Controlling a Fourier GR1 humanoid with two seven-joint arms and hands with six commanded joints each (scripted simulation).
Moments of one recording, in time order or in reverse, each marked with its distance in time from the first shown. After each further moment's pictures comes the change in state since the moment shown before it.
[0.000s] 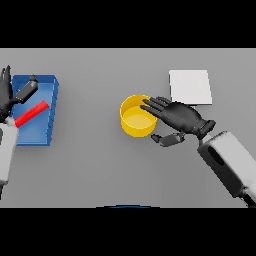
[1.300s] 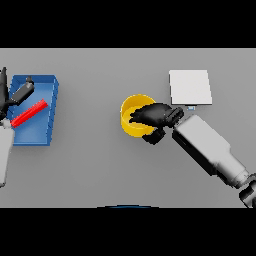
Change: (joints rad) left arm 0.025 0.015 0.017 -0.021 0.022 -0.012 -0.011; right arm -0.280 0.134 0.194 0.370 0.111 0.226 0.010
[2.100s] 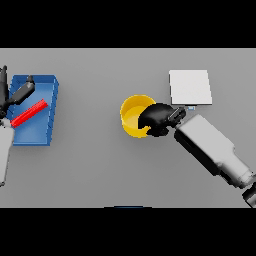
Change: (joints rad) left arm -0.010 0.008 -0.010 0.017 -0.017 0.004 -0.026; right arm 0.003 -0.029 0.009 -0.041 -0.057 0.020 -0.024
